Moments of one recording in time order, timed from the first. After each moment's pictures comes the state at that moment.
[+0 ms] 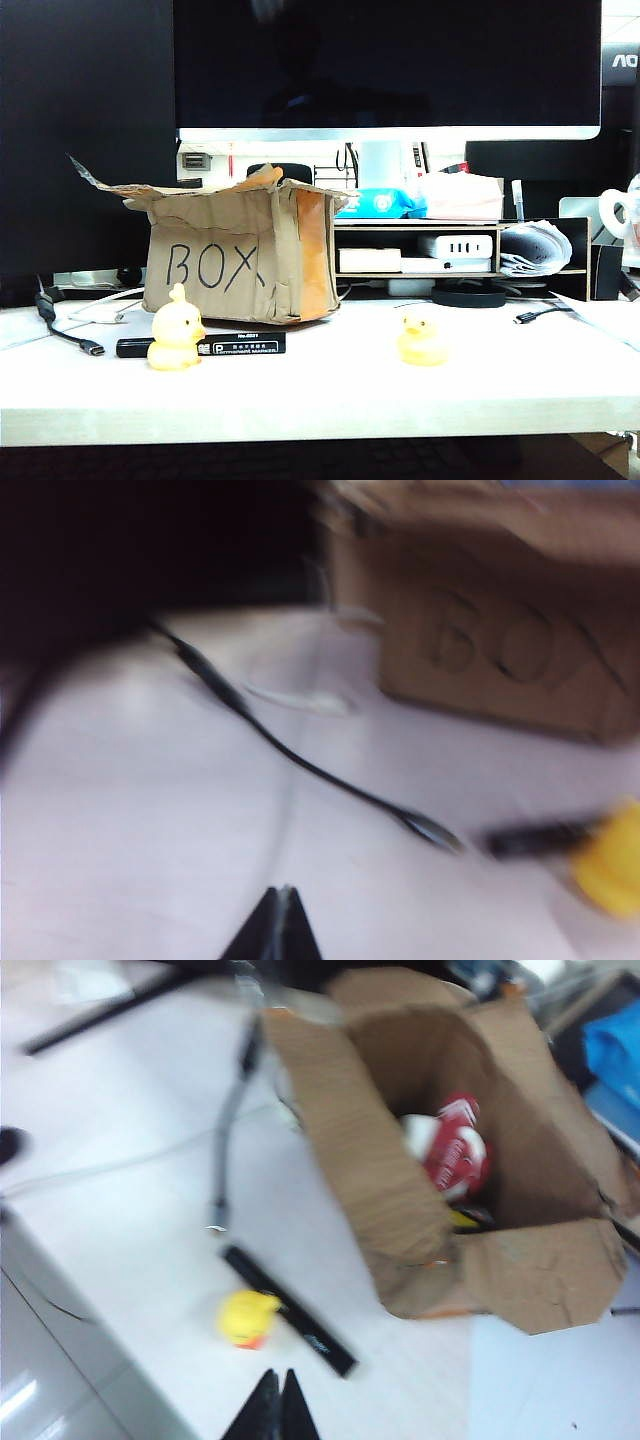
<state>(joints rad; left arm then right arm) -0.08 0.08 0.01 -0.08 0.02 -0.04 0.99 1.40 1.41 -0.59 0.21 0.00</state>
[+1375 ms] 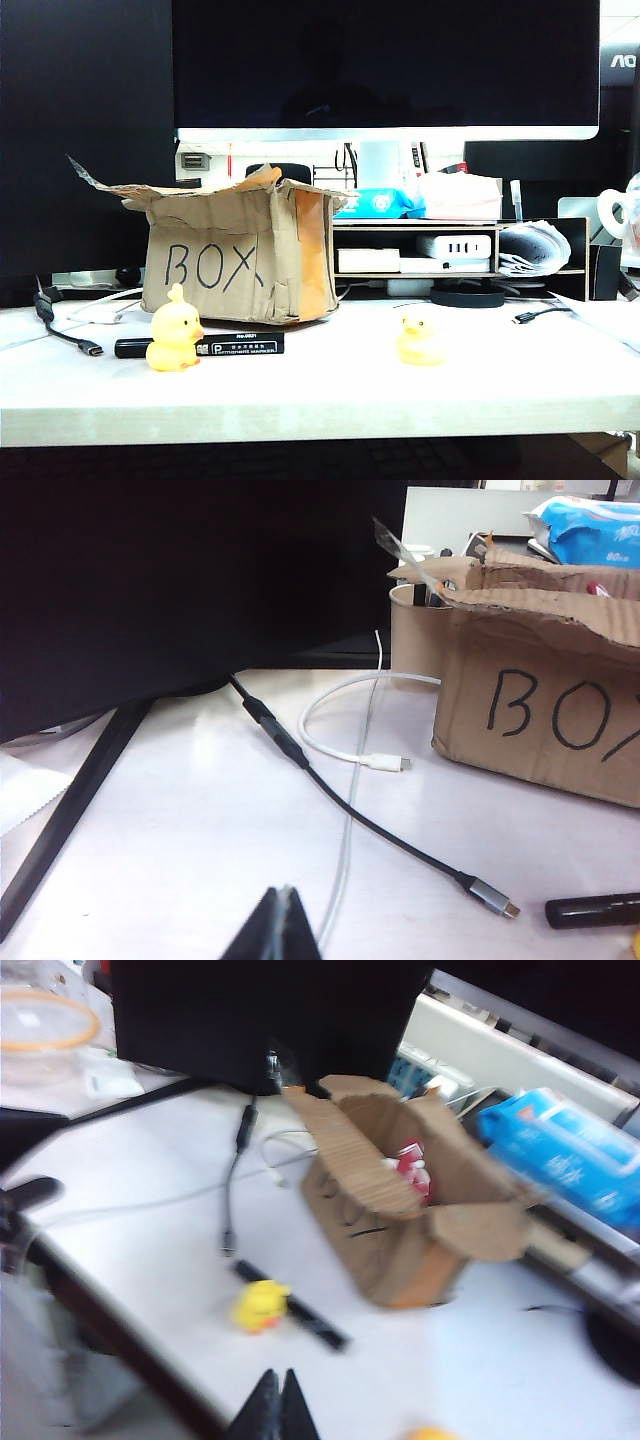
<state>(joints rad) 0.01 0.00 0.01 -0.08 0.02 -0.04 1.61 1.03 0.98 -0.39 0.96 0.12</state>
